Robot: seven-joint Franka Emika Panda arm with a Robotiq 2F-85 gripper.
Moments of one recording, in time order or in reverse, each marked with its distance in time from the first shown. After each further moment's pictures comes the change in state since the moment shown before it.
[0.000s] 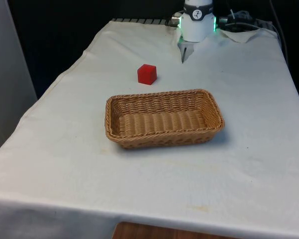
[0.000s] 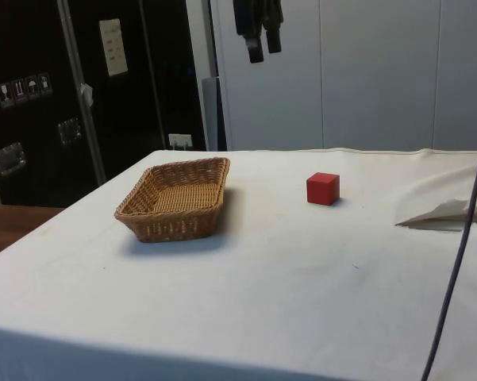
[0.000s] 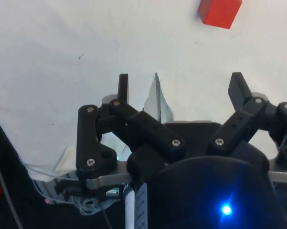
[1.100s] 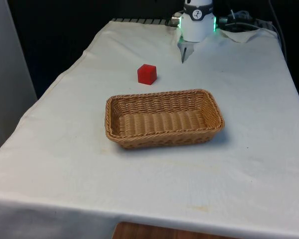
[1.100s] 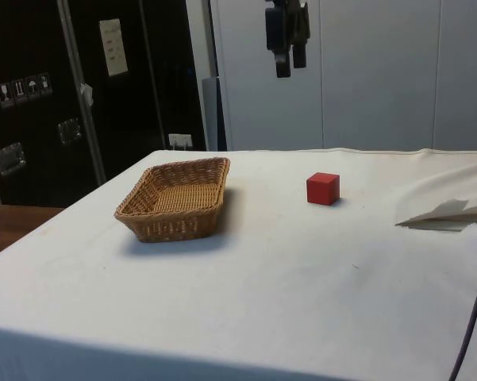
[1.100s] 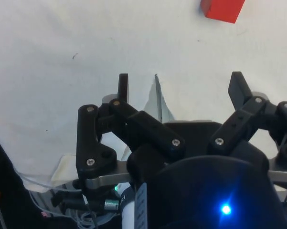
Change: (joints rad) arm -0.007 -0.139 -0.046 -0.212 -0.032 0.133 -0.004
